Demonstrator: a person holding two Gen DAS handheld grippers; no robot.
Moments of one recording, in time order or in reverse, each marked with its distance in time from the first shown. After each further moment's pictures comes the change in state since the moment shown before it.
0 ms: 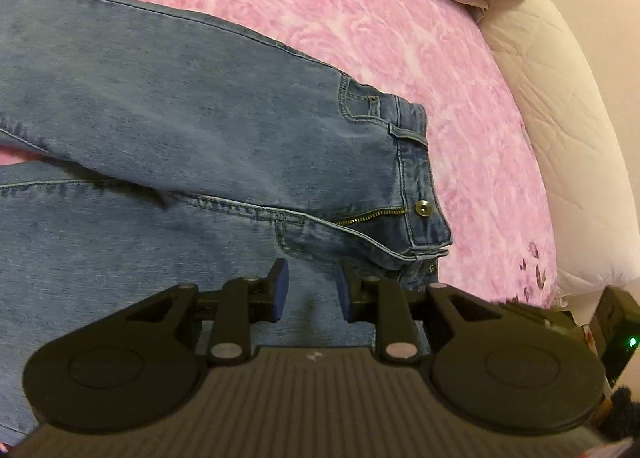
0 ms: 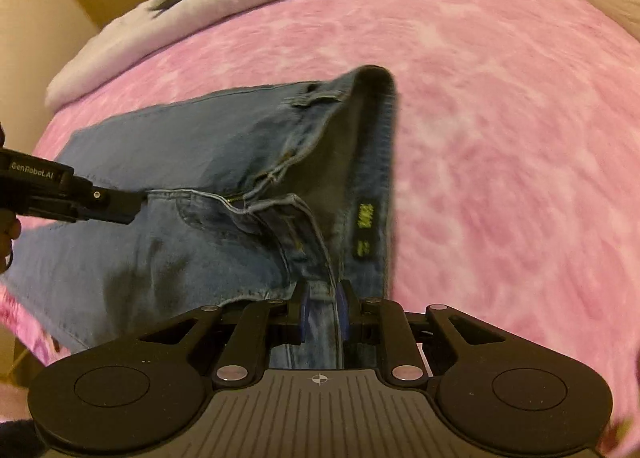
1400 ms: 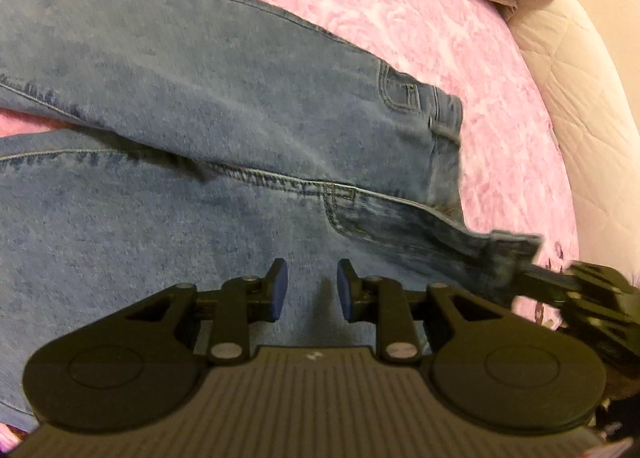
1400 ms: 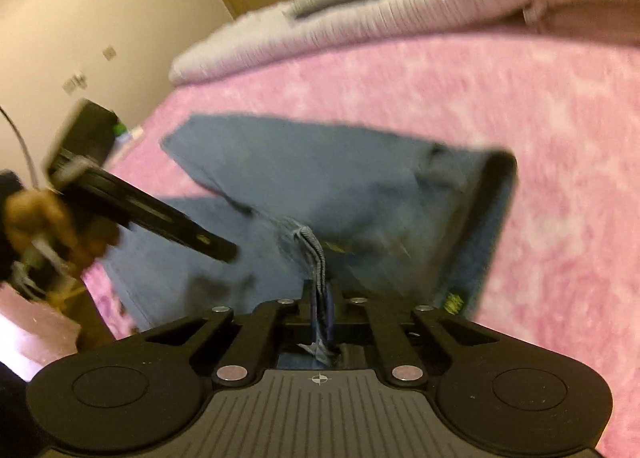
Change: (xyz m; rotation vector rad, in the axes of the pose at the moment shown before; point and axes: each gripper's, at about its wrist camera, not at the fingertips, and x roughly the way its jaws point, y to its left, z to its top) left arm -0.001 0.018 -0.010 -0.045 0.002 0.077; right arm -0.026 0.011 0.026 -0.235 -0.103 0.315
